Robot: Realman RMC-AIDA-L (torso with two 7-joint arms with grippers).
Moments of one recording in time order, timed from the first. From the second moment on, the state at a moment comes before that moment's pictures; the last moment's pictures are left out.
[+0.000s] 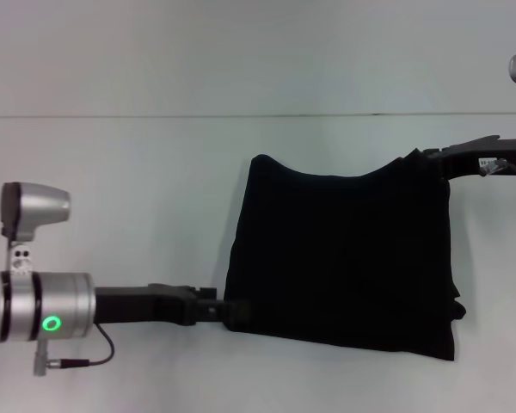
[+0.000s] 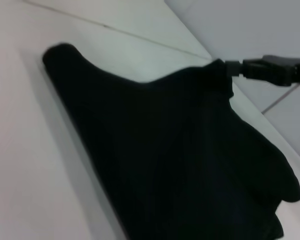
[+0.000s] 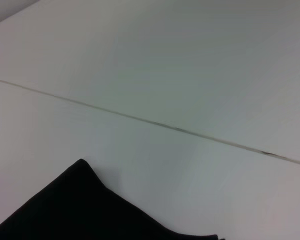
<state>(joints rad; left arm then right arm) -0.61 -2.13 0.54 0.52 2.29 1.41 -1.80 0.65 2.09 -0.98 -0.91 -2.34 -0.94 2.18</state>
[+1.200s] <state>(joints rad) -0.65 -2.16 0.66 0.49 2.29 1.30 -1.88 0.64 2.09 -0.99 -0.90 -2.33 -0.94 2.17</state>
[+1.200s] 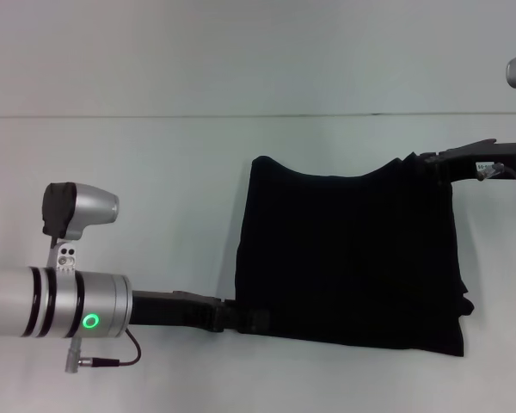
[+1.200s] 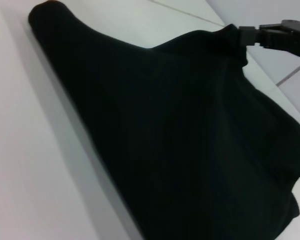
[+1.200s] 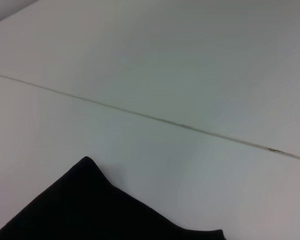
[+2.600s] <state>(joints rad) -0.53 -2.14 0.55 0.60 2.30 1.38 -1.88 0.64 2.08 -0.99 -0.87 -2.34 -0.91 2.16</state>
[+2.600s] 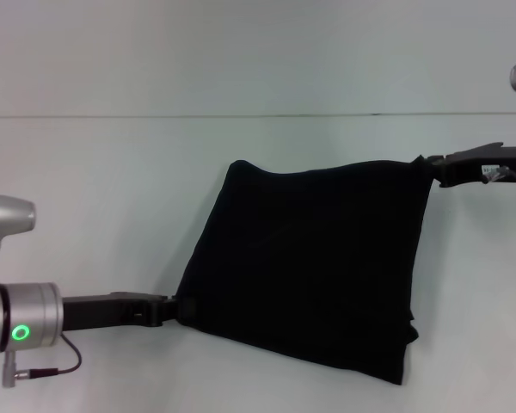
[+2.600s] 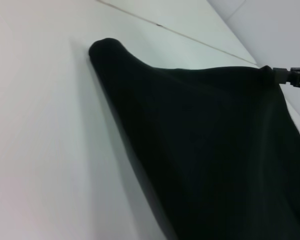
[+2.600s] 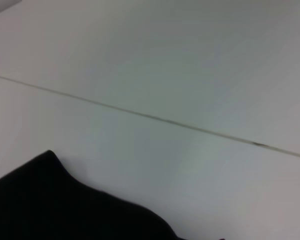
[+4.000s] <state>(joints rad) -0.52 -2.13 0.54 0.62 2.31 1.39 -1.89 0.74 2.08 -1.02 -0.62 -2.34 -0.75 2.08</state>
